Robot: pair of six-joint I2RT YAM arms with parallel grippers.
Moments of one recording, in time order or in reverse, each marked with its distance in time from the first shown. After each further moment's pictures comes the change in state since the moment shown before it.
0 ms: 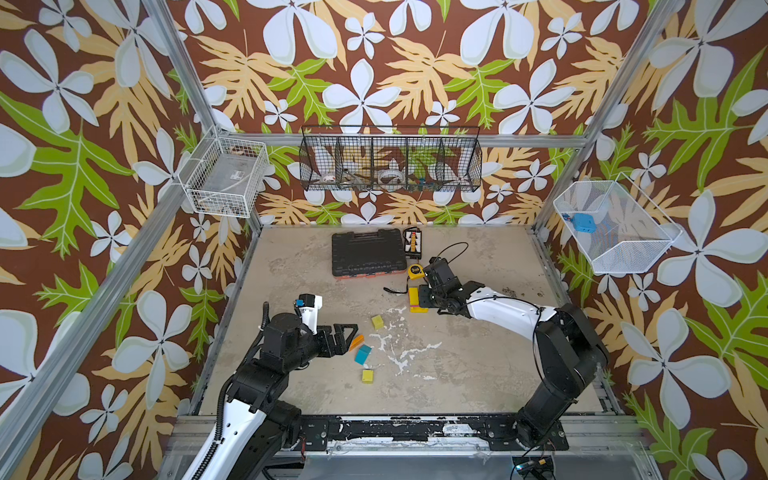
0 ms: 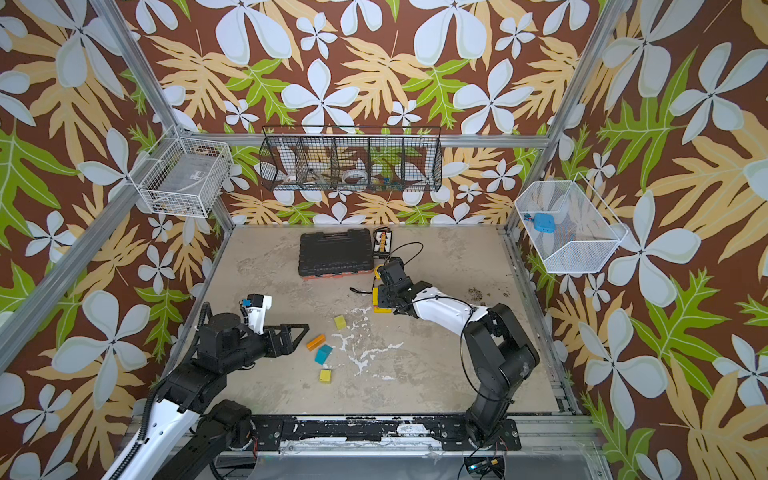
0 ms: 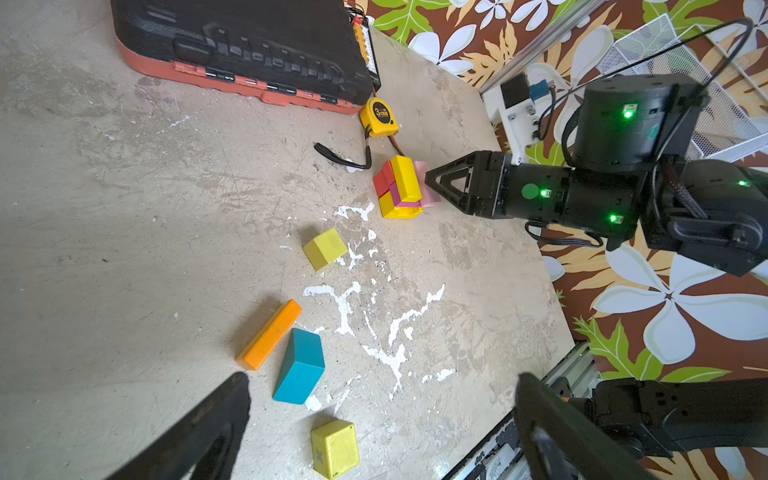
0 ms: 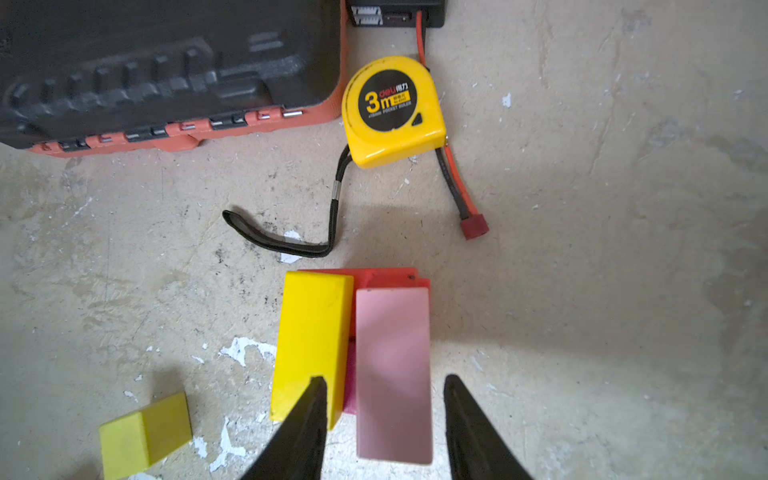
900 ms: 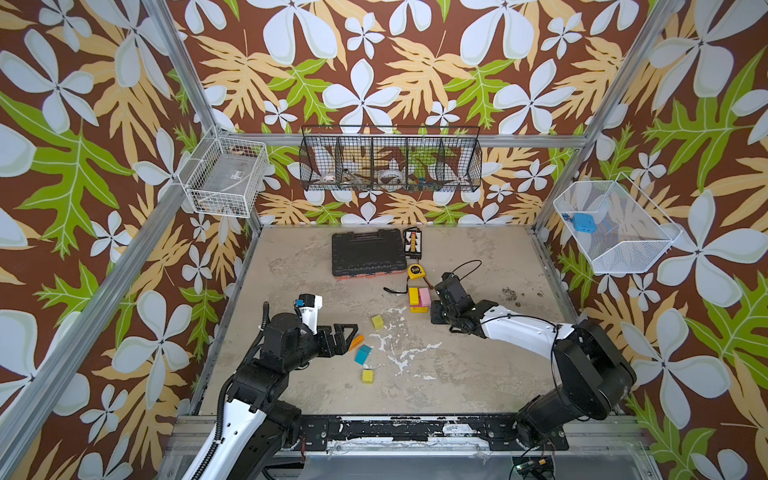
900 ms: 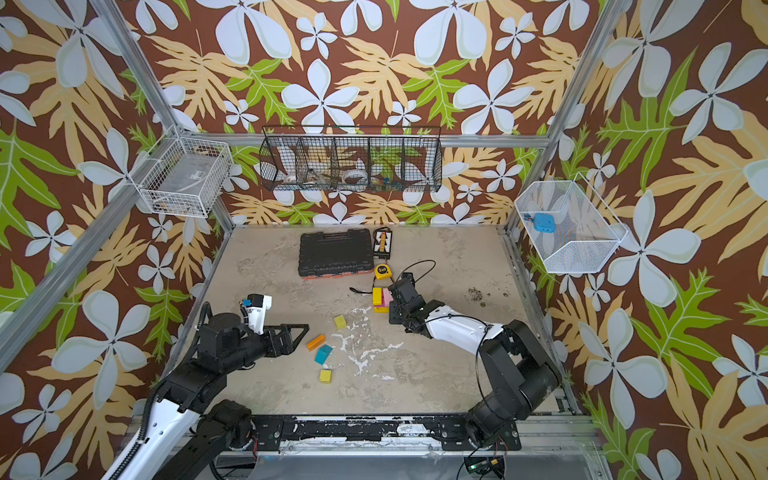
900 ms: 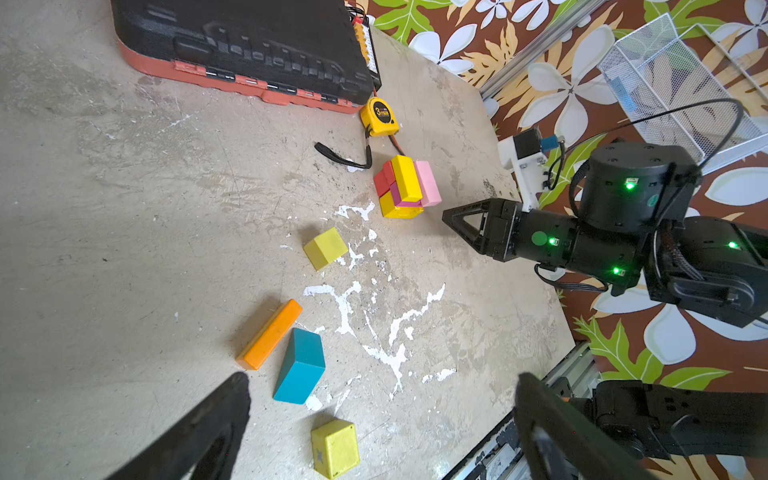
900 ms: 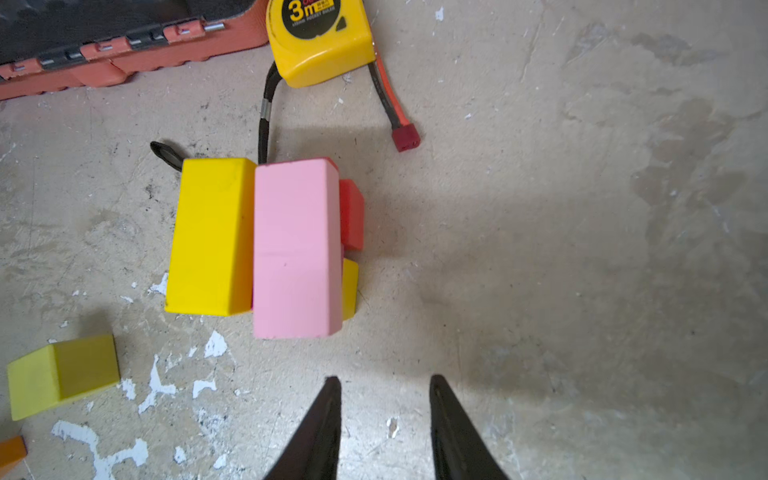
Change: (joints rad) left arm 0.000 0.003 0.000 0.000 0.000 0.000; right arm 0.000 -0.144 -0.246 0.076 0.034 0.022
